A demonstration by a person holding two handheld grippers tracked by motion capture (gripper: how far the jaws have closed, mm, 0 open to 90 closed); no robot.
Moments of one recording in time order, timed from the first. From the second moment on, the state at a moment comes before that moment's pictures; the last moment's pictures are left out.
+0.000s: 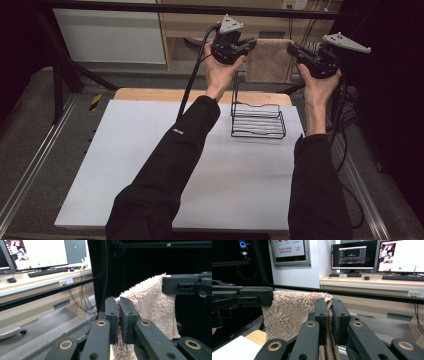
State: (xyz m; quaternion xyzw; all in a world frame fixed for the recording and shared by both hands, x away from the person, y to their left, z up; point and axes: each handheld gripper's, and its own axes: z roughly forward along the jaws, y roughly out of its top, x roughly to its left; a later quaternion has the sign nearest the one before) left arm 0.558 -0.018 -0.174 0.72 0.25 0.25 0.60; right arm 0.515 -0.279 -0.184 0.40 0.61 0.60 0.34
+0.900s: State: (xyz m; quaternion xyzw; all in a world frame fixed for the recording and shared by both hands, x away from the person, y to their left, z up) left arm 0.531 -0.012 -0.218 0.74 0.22 0.21 0.60; right arm 0.495 -0.288 -0.232 0.39 0.63 0.60 0.32
